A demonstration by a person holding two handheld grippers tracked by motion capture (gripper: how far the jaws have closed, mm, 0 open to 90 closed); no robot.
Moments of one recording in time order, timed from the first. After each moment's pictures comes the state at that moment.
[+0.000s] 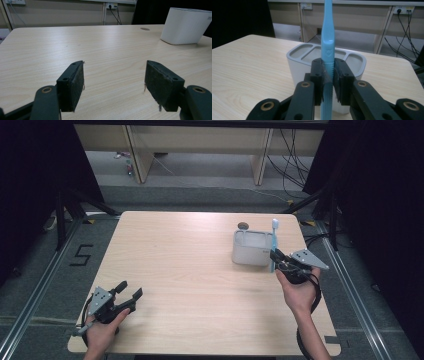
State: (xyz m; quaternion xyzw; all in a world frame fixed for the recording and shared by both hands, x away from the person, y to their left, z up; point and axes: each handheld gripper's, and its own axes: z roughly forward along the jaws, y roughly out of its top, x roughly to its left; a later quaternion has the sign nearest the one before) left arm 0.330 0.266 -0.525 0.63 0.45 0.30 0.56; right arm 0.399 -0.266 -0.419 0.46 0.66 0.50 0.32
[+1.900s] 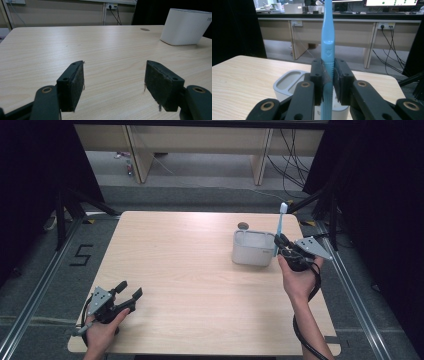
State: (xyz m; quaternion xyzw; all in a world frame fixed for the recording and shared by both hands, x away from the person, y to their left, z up) left arm 0.330 0.267 -0.525 0.63 0.45 0.29 0.56; right arm 0.420 -0.266 -0.396 0.46 0.61 0.52 0.37
